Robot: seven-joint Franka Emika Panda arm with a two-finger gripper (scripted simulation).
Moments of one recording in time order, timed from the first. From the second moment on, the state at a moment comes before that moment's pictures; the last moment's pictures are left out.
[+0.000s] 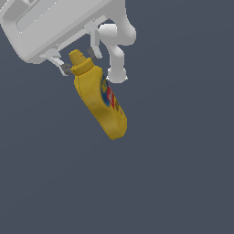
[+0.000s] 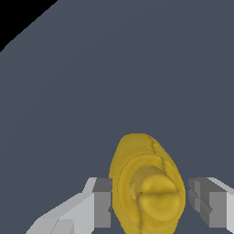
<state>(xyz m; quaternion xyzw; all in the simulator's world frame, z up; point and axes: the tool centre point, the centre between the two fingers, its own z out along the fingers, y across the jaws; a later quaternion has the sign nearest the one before) 0.095 -0.064 0.500 -0.94 0.06 -0.26 0.22</state>
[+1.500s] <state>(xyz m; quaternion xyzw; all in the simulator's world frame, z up) 0.110 -0.087 0.550 -0.92 0.02 -0.29 0.25</state>
